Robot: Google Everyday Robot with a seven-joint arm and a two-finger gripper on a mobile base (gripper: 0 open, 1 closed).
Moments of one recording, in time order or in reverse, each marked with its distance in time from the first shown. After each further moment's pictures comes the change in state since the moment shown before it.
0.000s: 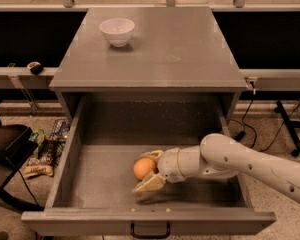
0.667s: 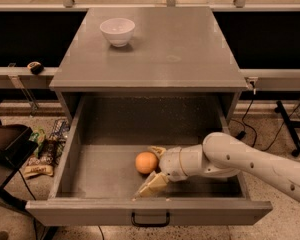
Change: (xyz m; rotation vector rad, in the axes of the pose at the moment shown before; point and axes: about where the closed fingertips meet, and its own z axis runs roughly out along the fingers) arm -0.006 0.002 0.000 -0.035 -0.029 0.012
